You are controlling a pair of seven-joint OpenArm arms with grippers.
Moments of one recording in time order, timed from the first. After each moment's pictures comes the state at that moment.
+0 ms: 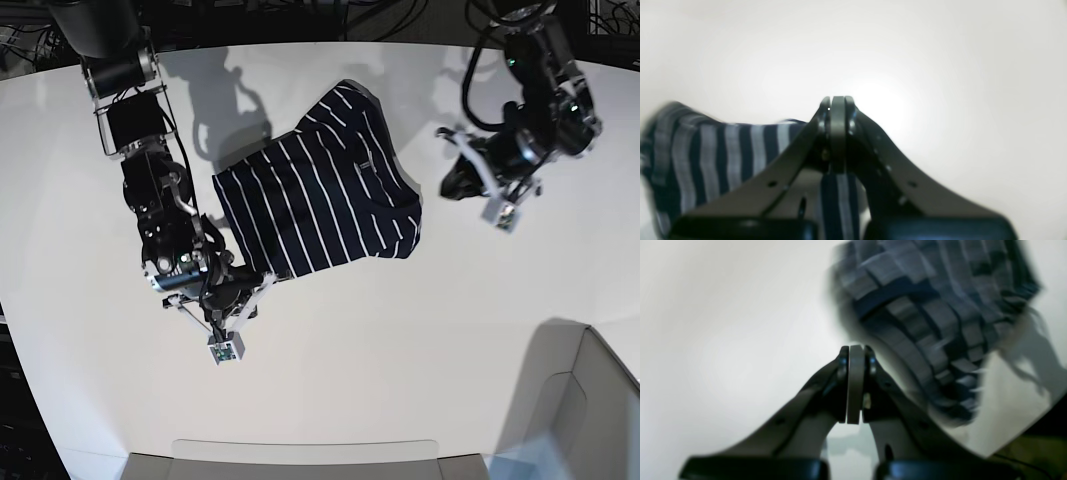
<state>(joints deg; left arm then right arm) 8.7 -7.5 -20.6 113.7 -41.6 -36.5 77.7 24.4 12.6 -21.3 87.0 20.6 -1.8 -60.7</state>
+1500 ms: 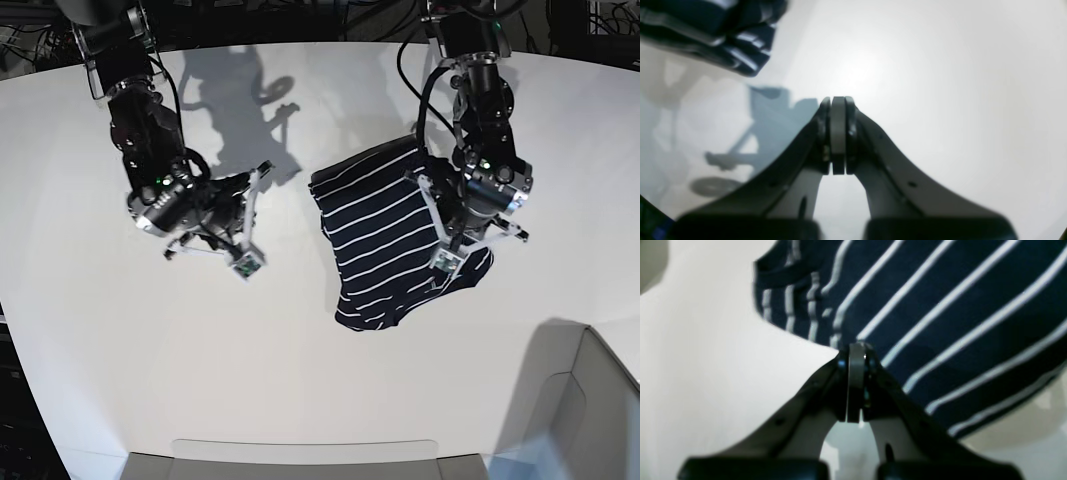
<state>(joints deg) -3.7 2.5 -9.3 108.3 6.1 -33.6 76.1 10.1 16.1 -17.6 107.1 20.5 15.9 -81.5</state>
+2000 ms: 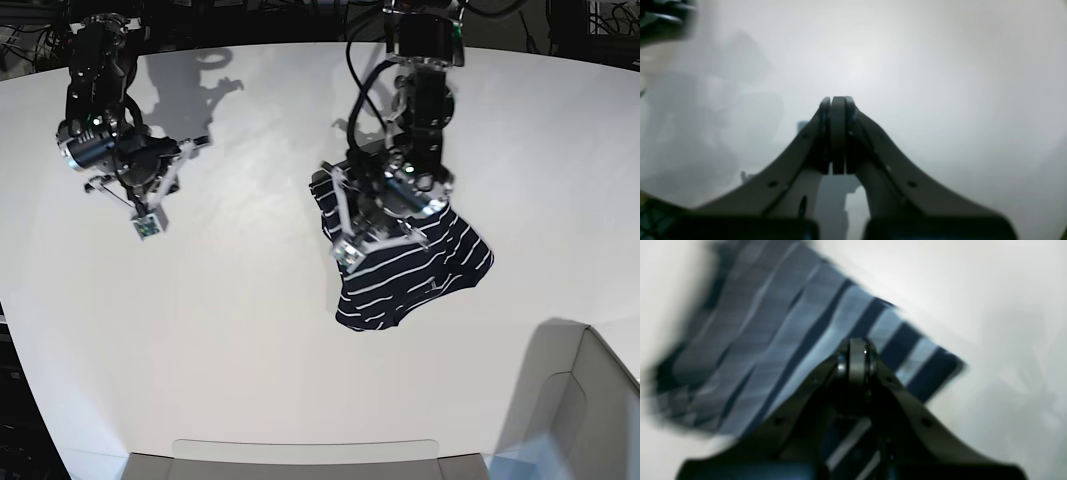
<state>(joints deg) -3.8 9.1 3.5 93.5 6.0 -33.1 65.0 -7.7 16.5 6.4 118.6 20.3 15.2 -81.9</state>
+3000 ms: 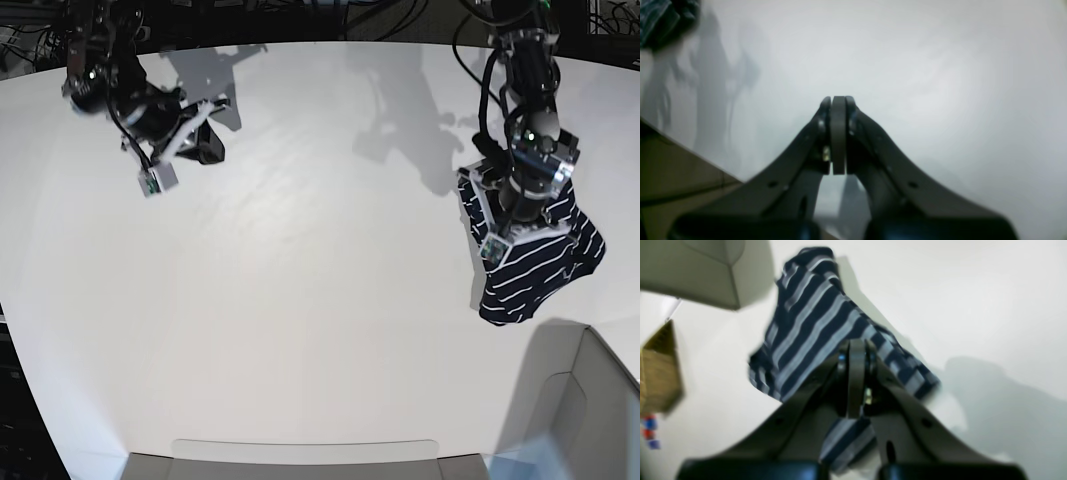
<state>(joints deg) 7.3 -9.0 -15.3 116.1 4.6 -33.5 59.2 -25.5 15.1 8.9 120.1 39.7 14.7 -55.0</state>
